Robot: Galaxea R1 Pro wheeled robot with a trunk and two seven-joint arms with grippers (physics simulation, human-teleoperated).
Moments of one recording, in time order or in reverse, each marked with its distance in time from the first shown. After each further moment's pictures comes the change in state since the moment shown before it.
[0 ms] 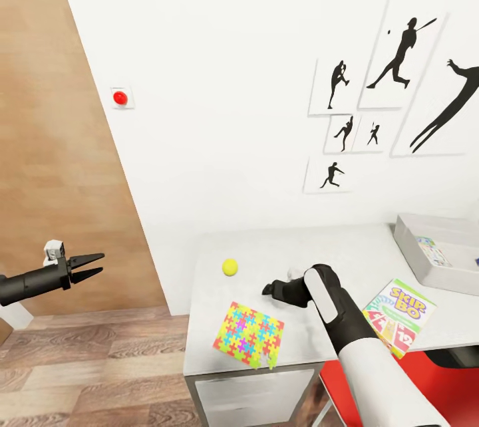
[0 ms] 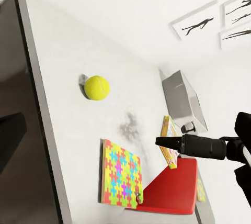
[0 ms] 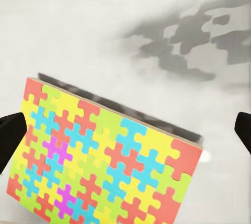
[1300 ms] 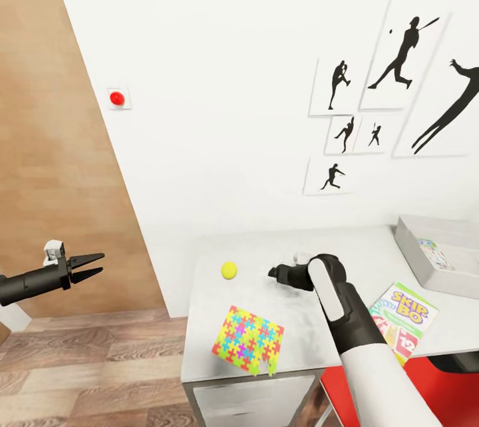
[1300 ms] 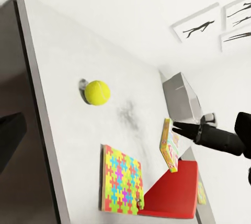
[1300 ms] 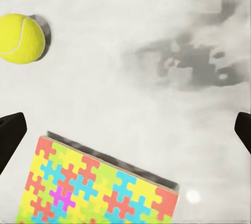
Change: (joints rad) left arm 0.000 0.000 0.000 0.000 0.000 0.000 0.000; right arm 0.030 0.017 -0.010 -0.223 -0.005 0.000 -0.138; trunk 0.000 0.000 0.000
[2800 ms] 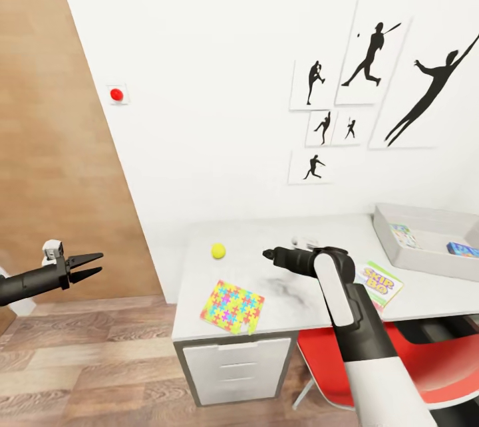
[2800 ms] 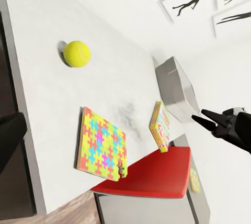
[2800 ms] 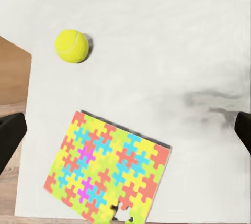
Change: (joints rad) left arm 0.000 0.003 0.003 0.000 0.001 0.002 -0.002; right arm 0.041 0.013 0.018 -0.243 -0.001 -0.010 0.066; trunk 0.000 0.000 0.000
